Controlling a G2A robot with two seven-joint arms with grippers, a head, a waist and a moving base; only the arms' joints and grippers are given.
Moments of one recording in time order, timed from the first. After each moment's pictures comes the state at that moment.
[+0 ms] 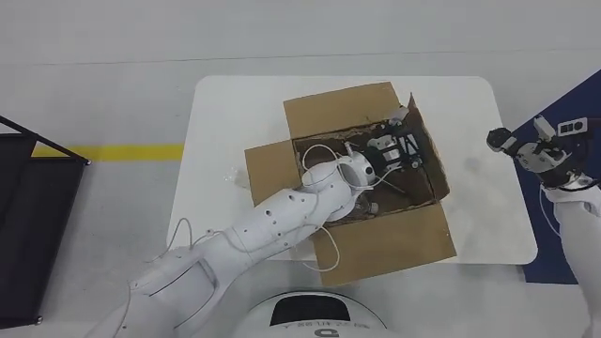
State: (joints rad) left arm 0.87 -1.63 -0.47 -1.12 1.65 0.06 0.07; right arm -1.36 -0.79 1.64 -0.92 1.07 -0.57 1.25
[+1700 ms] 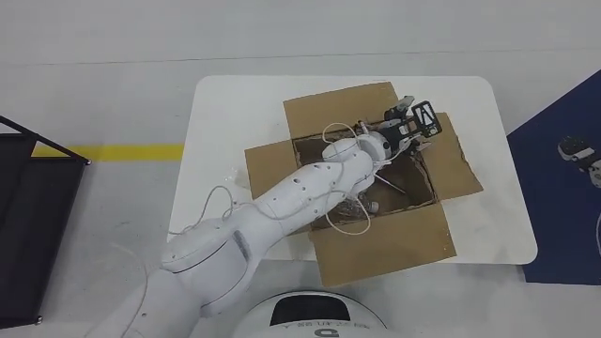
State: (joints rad) left arm 0.66 -1.84 -0.43 -0.71 1.43 -0.01 0.02; right arm -1.49 -0.77 1.93 -0.89 1.11 -0.55 1.25
